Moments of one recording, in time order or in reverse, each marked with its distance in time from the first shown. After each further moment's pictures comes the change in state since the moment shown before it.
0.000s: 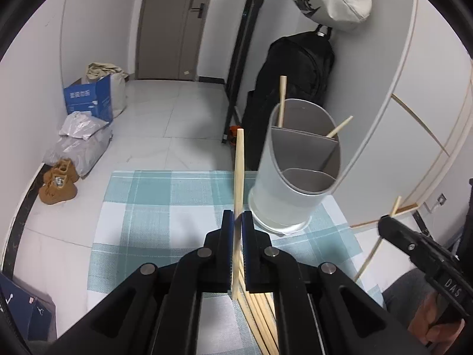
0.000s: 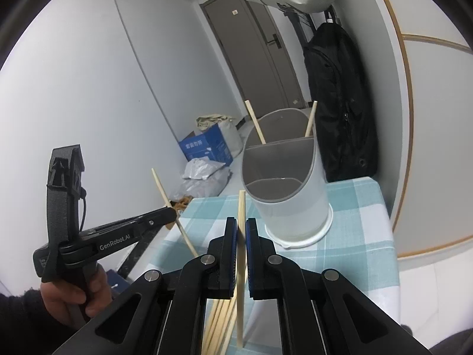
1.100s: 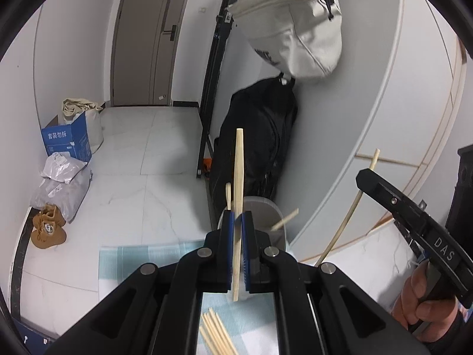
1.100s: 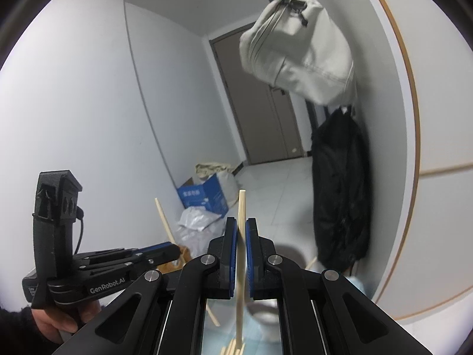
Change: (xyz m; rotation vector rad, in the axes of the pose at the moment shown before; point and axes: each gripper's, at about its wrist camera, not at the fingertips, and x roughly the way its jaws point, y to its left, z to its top) left arm -0.036 -0.045 0.114 0.049 -0.083 -0.086; right arm -0.034 0.021 0.153 -0.076 -0.199 -0.034
